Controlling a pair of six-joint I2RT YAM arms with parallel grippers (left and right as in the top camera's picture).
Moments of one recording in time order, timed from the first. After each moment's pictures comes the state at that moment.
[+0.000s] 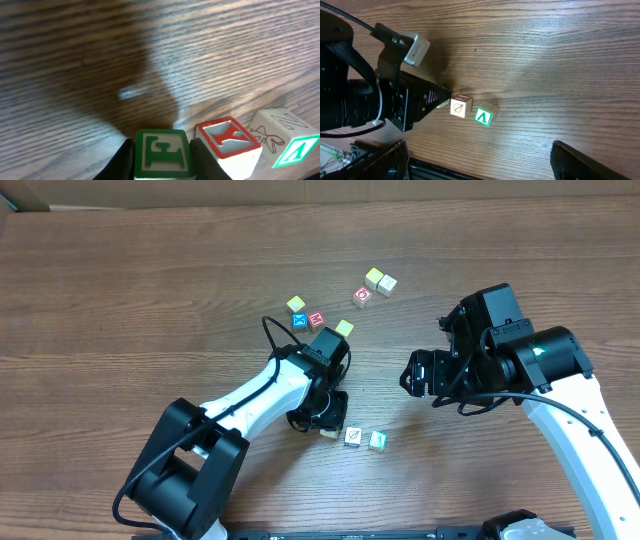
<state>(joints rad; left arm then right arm) -0.60 1.81 1.07 -0.79 0.28 -0.42 0.30 1.34 1.27 -1.23 -0.32 0.38</state>
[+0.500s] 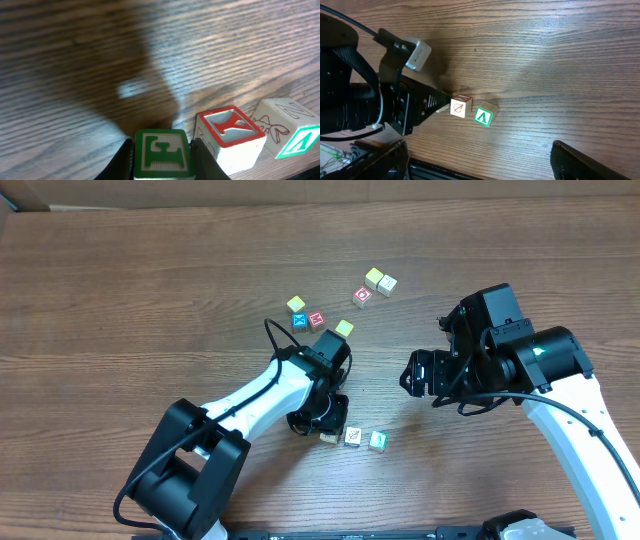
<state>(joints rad) -0.62 1.81 1.07 -0.82 0.29 -0.43 0.30 1.34 1.27 -1.23 -0.32 0.38</state>
